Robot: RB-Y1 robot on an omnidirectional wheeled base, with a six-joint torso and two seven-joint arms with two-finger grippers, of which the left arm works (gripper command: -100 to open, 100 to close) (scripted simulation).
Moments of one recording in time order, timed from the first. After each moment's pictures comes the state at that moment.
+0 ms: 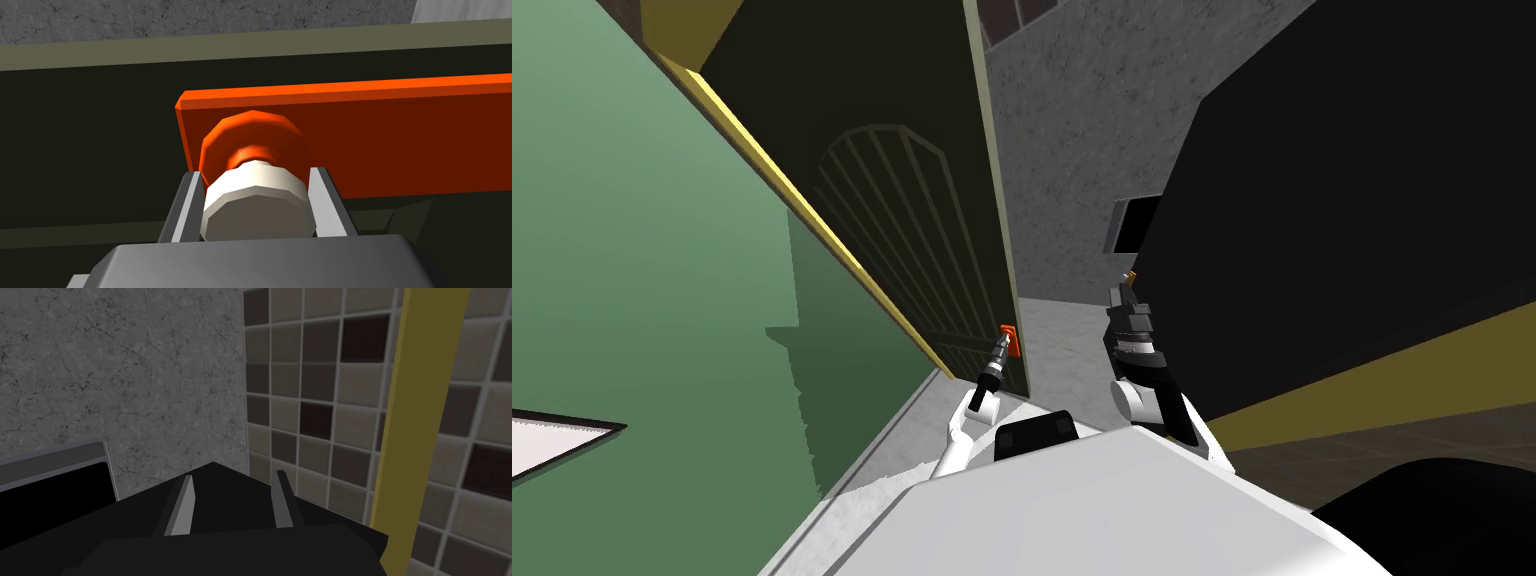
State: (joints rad) arm 0.00 0.12 -0.36 -1.29 0.00 -0.32 0.10
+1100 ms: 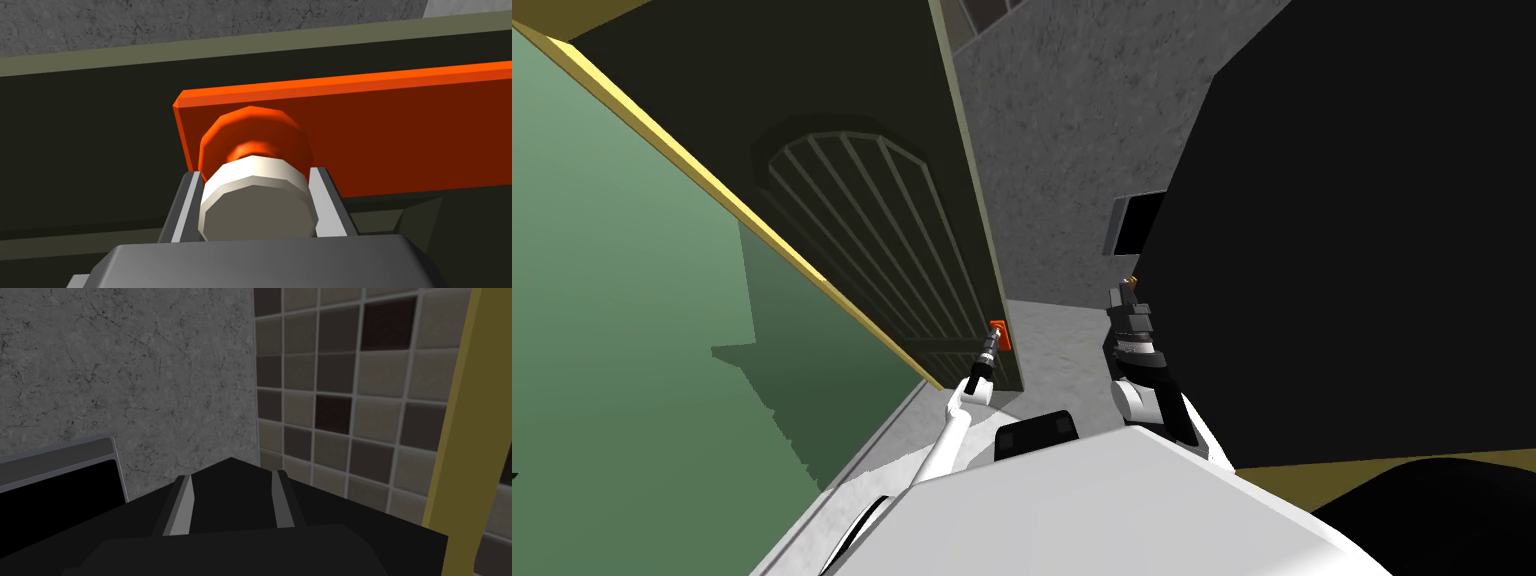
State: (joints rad) arm -0.16 0.11 -0.21 -1.06 0.01 -0.37 0.08
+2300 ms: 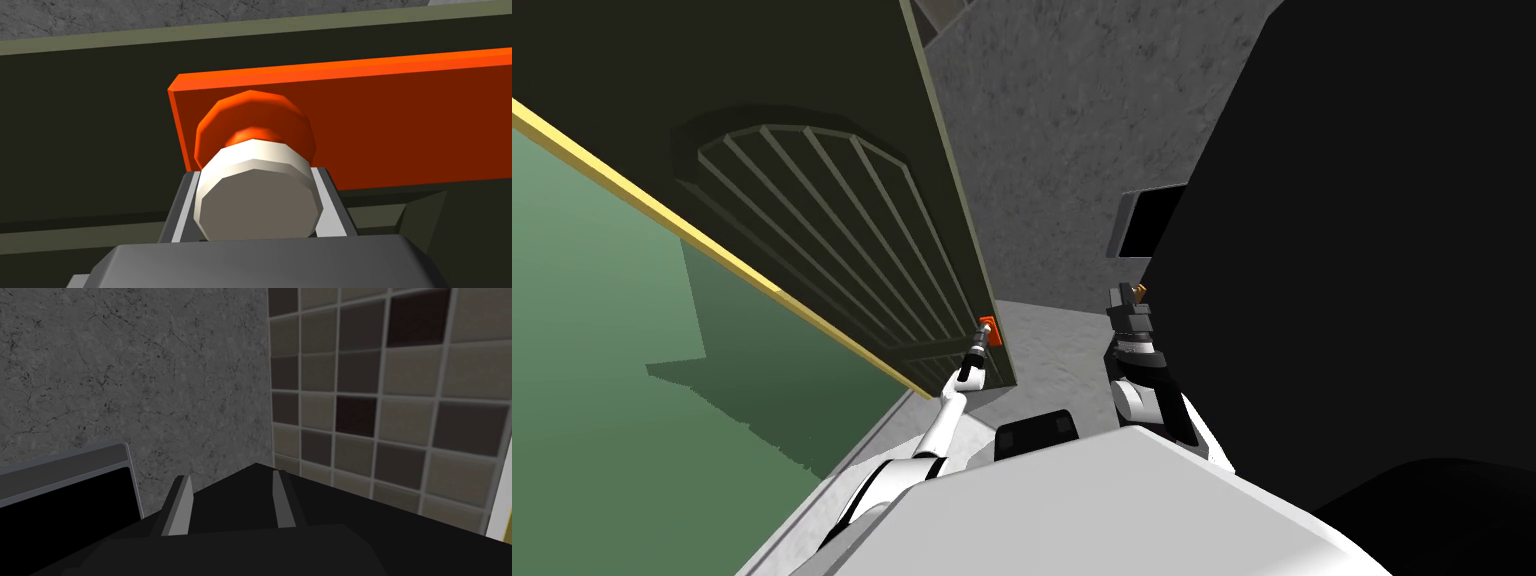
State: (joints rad) arm -0.33 0.13 -0.05 -0.84 0.03 -0.42 0.08
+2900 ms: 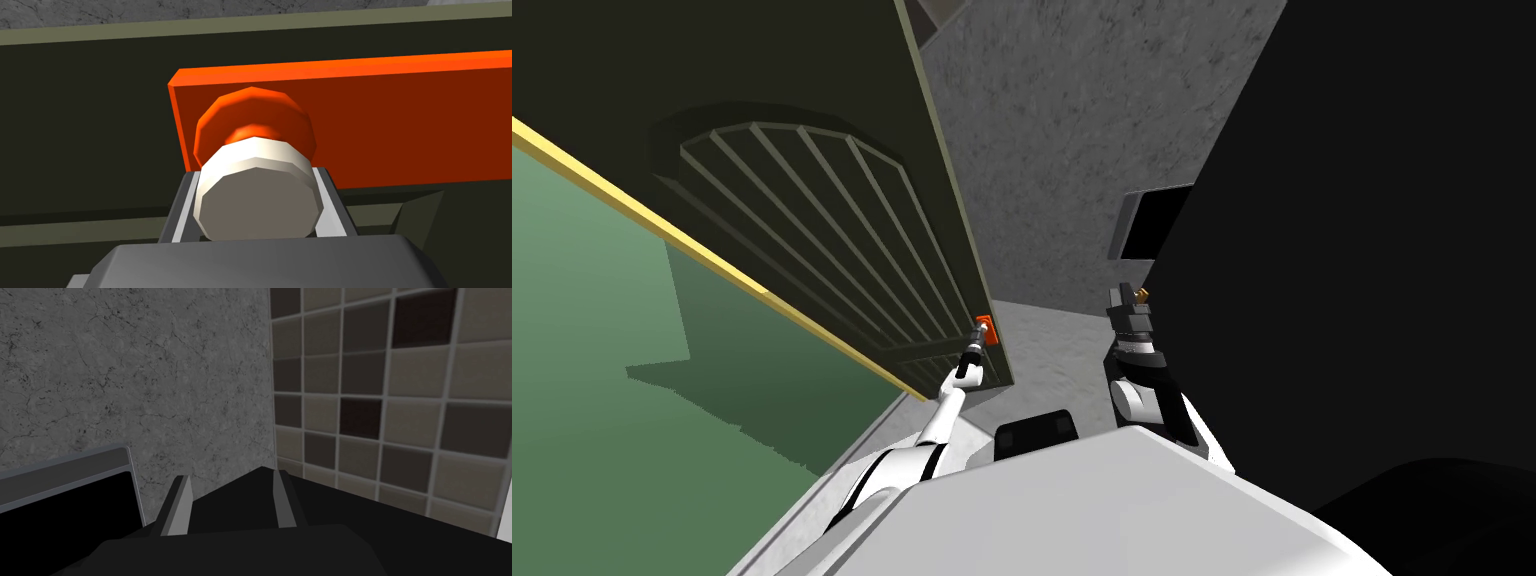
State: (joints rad) arm -0.39 0.13 0.01 -0.76 0.04 -0.44 0.08
